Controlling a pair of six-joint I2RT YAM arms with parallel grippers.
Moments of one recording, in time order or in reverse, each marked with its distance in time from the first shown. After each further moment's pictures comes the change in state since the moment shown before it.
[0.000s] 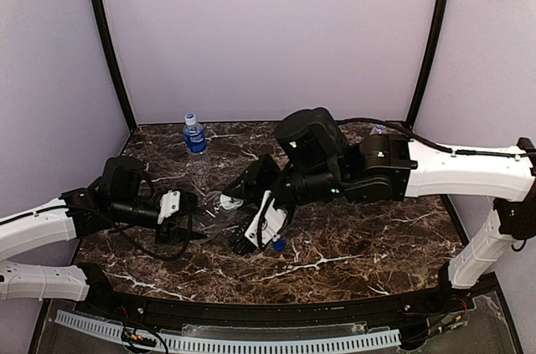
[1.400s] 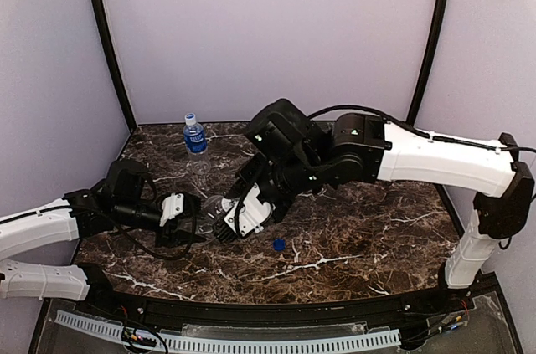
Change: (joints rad) left arm 0.001 0.020 -0.016 -0.012 -0.035 -0.040; right arm -0.021 0.176 0.292 -0.357 -0.006 0.289
